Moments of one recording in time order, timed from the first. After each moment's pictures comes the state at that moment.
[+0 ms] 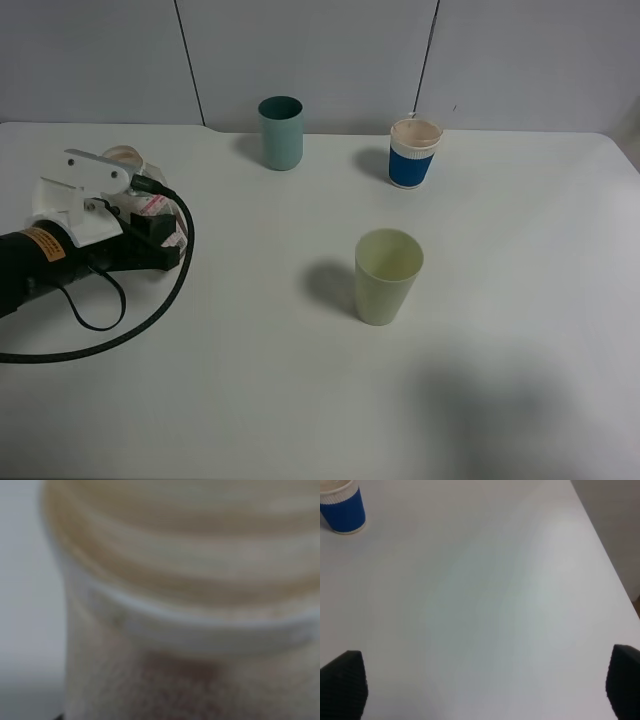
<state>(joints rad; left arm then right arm) -0.36 1.63 -0.26 -0.01 -0.86 -0.03 -0.04 0.00 -0.50 -0.08 1.06 0.02</state>
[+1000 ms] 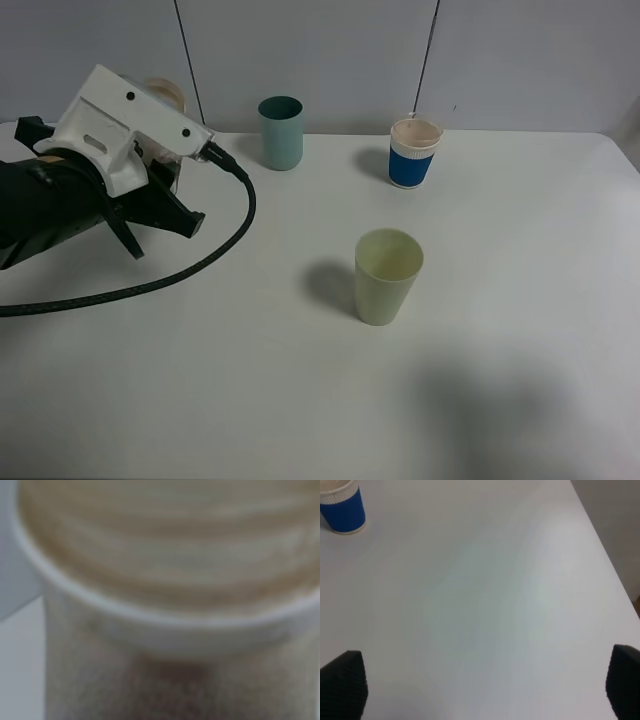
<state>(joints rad) -0.78 1.40 -0.50 -1.27 -0.73 1.33 -0.04 0.00 -0.50 -0.08 1.06 0.02</state>
